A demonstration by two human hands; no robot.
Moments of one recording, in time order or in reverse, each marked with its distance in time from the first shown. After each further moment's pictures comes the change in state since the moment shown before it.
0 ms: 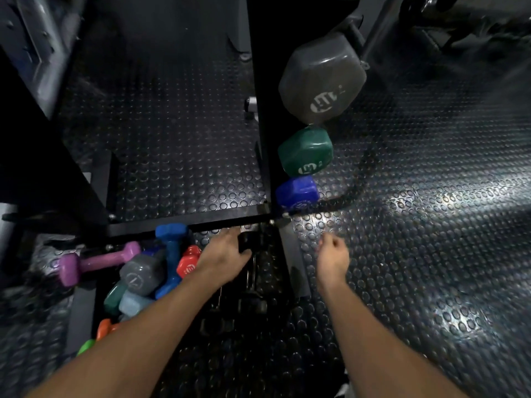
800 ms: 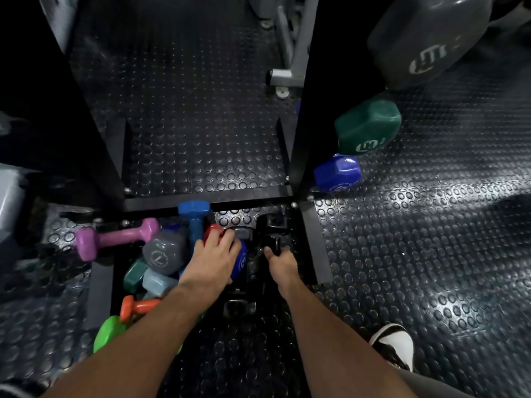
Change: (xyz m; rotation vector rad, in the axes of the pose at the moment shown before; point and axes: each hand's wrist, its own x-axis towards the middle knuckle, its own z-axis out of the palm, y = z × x) left_hand -0.028 -0.096 0.018 0.809 -0.042 0.229; right_hand -0.043 0.104 0.128 -0.342 -0.390 0.067
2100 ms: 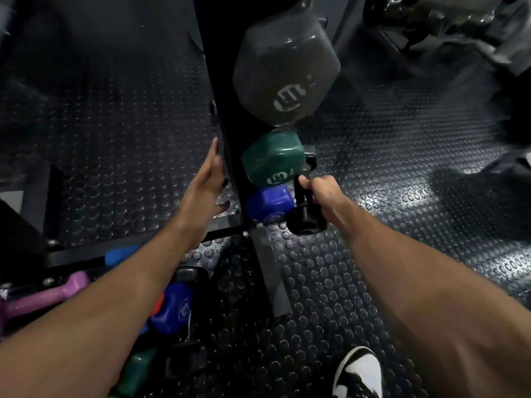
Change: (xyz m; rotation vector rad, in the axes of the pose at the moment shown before) left_hand 0.122 0.026 -0.161 -1.922 0.262 0.130; right_hand 0.076 -0.180 -0.239 0.191 0.122 -0.213
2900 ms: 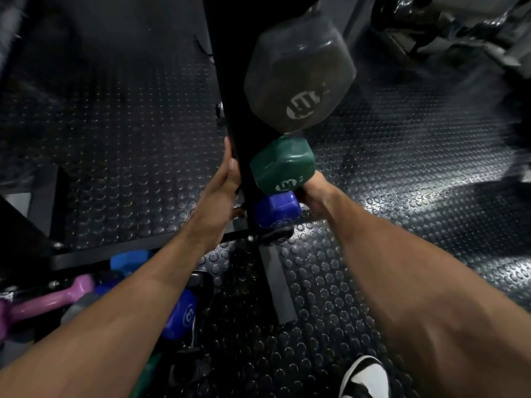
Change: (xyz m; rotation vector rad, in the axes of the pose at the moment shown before) left_hand 0.007 0.004 0.013 -0.003 -0.059 0.065; right_hand 0.015 -0.018 0.035 -0.053 -0.289 -0.033
